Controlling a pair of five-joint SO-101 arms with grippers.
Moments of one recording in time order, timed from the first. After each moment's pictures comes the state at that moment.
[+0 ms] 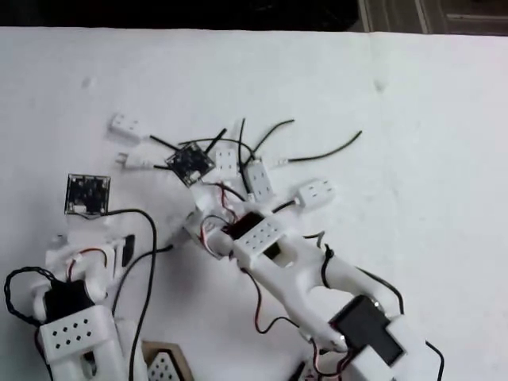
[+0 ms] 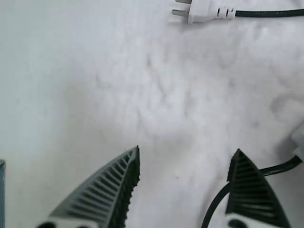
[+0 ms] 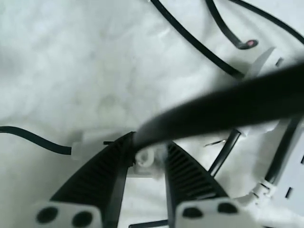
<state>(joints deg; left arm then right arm) -27.3 -75.4 81.2 56.6 -23.7 -44.0 -3.5 43.3 23.8 2.2</state>
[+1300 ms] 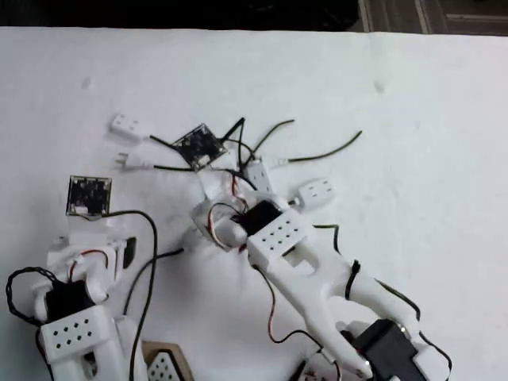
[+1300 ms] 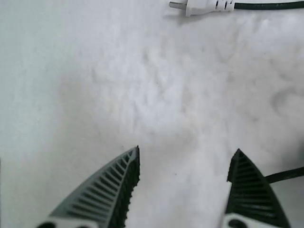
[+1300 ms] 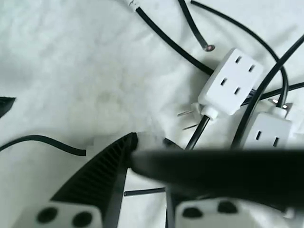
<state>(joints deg) -27.3 -75.4 82.2 56.6 -23.7 -41.8 -15.2 39.5 39.4 2.0</state>
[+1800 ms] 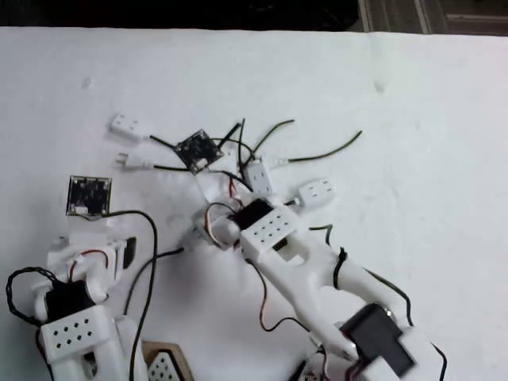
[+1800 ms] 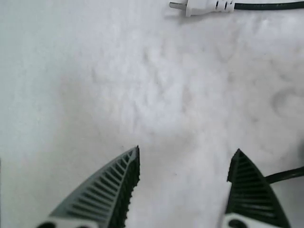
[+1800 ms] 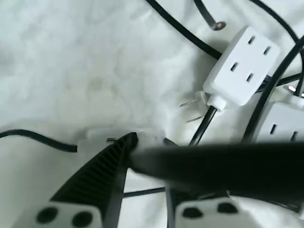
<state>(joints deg) -27.3 -75.4 82.2 56.6 -23.7 -41.9 -7.3 39.3 37.5 1.9</state>
